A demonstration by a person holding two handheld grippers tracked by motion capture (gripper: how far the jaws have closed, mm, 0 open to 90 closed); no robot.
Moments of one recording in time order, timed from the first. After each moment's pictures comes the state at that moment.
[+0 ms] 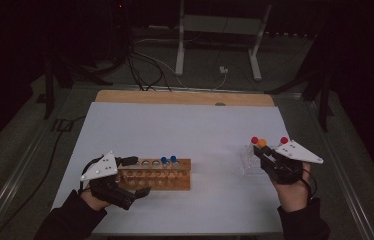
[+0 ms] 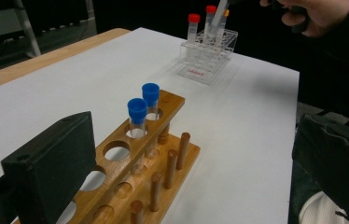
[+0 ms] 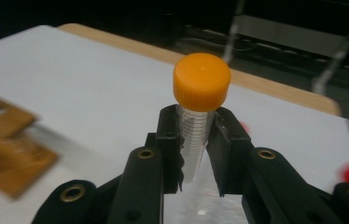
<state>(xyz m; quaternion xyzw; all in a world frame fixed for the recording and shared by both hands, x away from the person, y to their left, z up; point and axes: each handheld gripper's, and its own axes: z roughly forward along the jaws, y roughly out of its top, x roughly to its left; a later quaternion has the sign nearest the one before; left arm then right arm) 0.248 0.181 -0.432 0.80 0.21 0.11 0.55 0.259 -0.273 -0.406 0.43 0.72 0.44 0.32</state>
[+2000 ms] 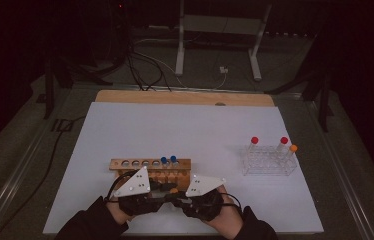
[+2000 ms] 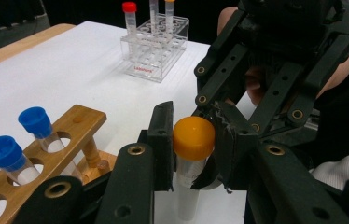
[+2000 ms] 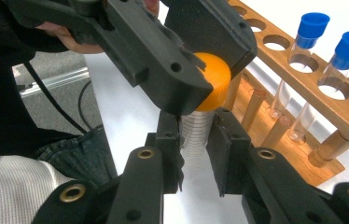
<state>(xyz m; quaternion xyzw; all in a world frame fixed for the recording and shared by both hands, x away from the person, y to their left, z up) 0.224 0.116 -0.439 0.83 0.14 0.08 0.54 0.216 -0.103 -0.450 0.20 0.87 0.45 0.09</state>
